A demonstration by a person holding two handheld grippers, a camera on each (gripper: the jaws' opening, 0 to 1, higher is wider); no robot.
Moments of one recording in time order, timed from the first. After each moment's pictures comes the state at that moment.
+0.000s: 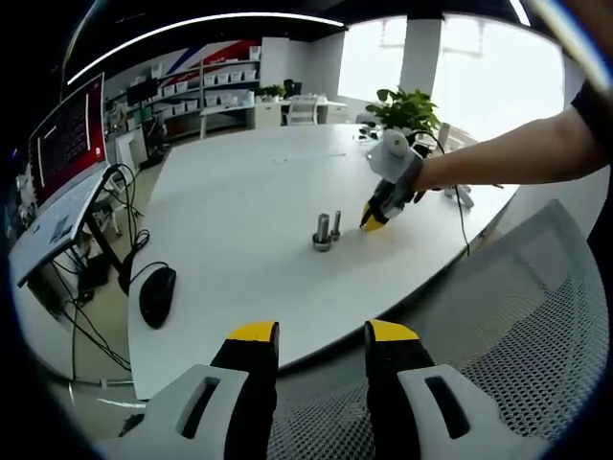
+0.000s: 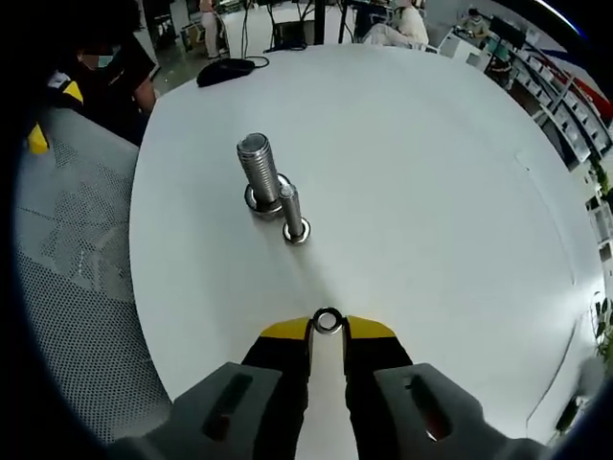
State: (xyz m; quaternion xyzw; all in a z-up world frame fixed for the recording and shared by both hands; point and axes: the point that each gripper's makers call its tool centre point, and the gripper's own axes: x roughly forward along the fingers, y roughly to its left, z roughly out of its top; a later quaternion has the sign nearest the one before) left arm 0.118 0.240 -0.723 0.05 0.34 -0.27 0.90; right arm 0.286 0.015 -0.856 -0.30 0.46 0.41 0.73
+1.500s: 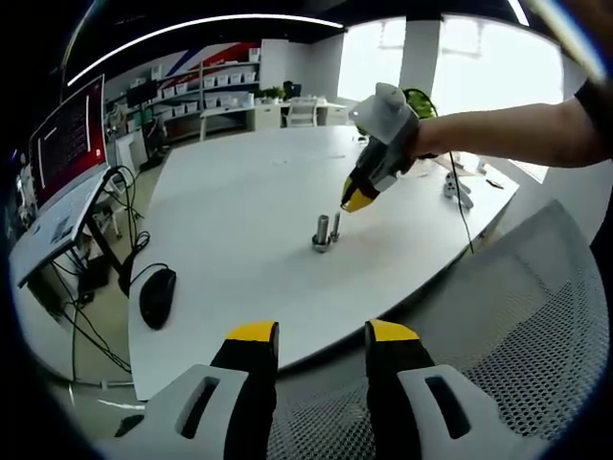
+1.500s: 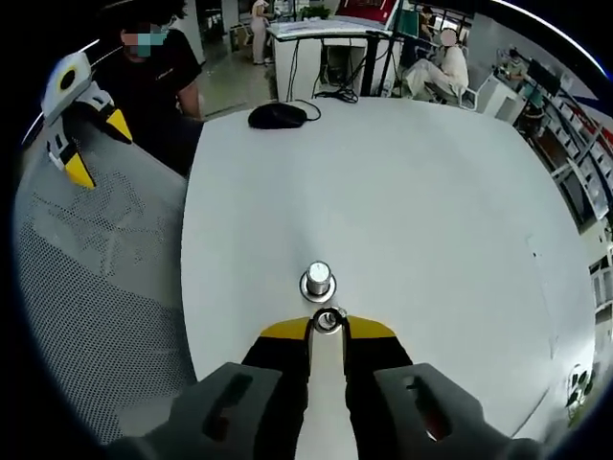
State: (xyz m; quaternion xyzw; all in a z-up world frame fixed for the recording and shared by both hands) left arm 0.117 0.240 -0.723 0.05 0.34 -0.28 0.90; right arm 0.283 0.080 -0.791 -0.33 0.41 0.49 0.69
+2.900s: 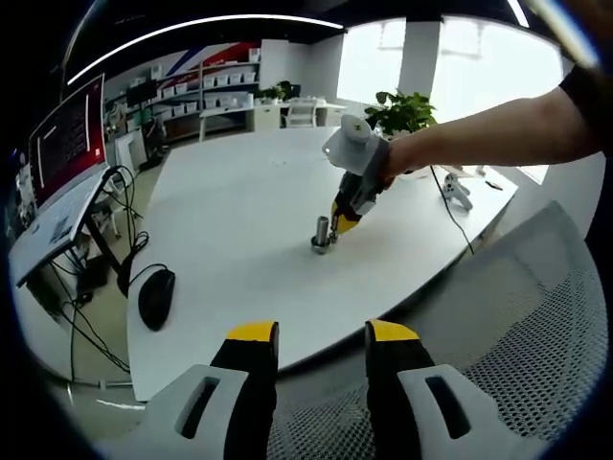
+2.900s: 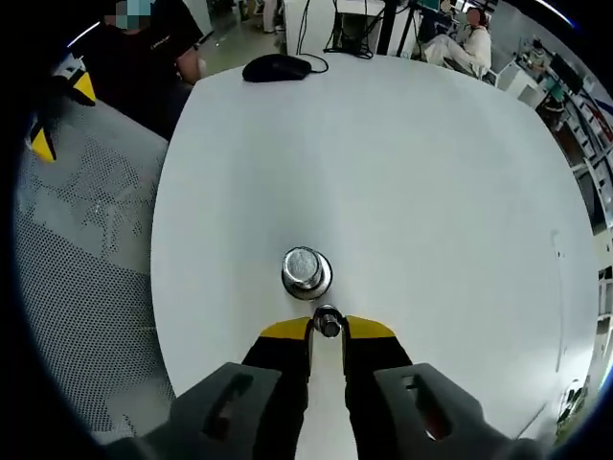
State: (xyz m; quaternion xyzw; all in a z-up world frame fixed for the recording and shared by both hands) left arm 0.118 0.239 -0.722 0.05 0.34 -0.28 0.90; right arm 0.296 0.080 -0.847 -0.37 0.45 0.49 0.65
